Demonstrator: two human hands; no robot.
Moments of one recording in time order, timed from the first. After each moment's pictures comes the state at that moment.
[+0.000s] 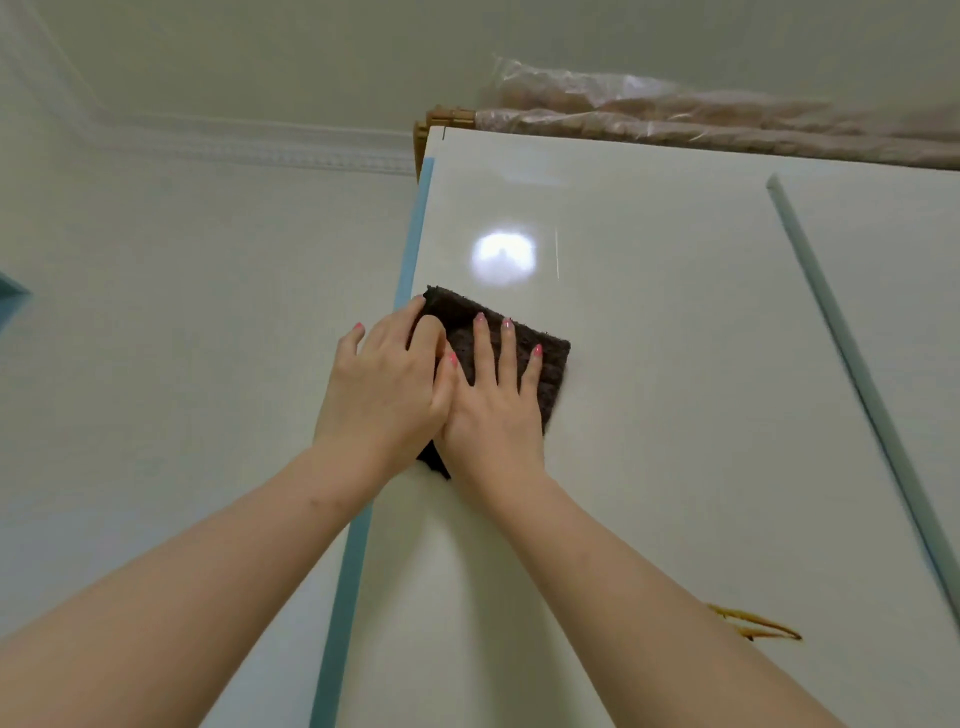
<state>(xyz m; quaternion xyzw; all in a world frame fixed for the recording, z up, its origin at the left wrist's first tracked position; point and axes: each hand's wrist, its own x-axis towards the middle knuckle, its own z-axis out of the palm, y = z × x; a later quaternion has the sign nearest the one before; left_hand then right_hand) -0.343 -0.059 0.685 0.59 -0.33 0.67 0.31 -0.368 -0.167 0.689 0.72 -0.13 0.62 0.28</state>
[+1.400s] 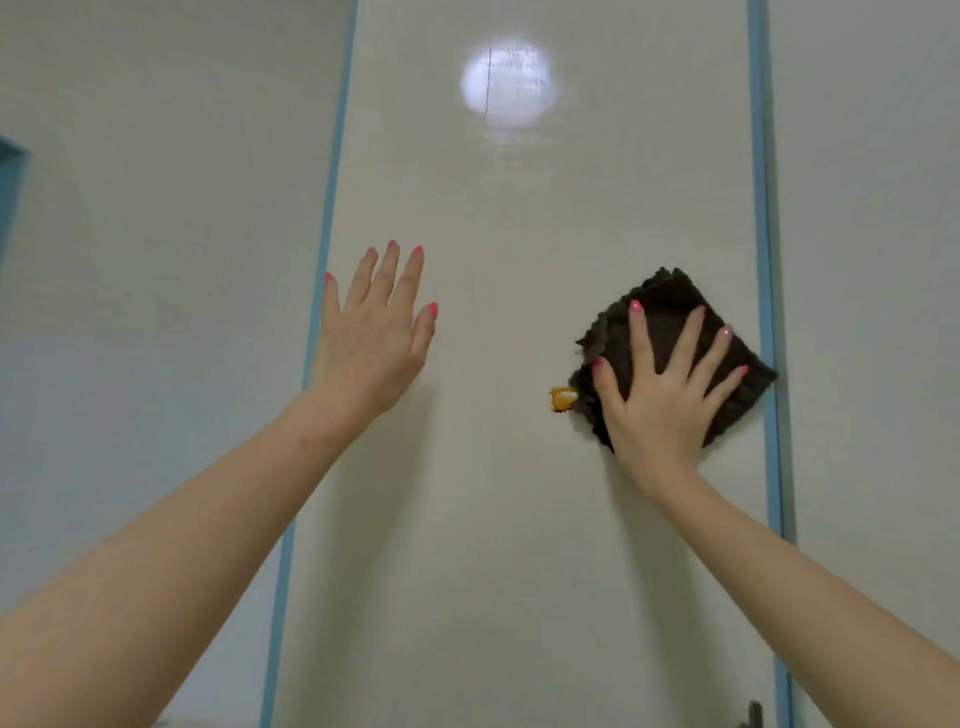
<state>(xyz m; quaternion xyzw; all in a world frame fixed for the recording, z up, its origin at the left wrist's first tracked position) -0.410 -0.096 0.588 0.75 -0.31 0.54 0.24 -0.515 -0.331 0.548 0.68 -0.27 0.67 0.12</state>
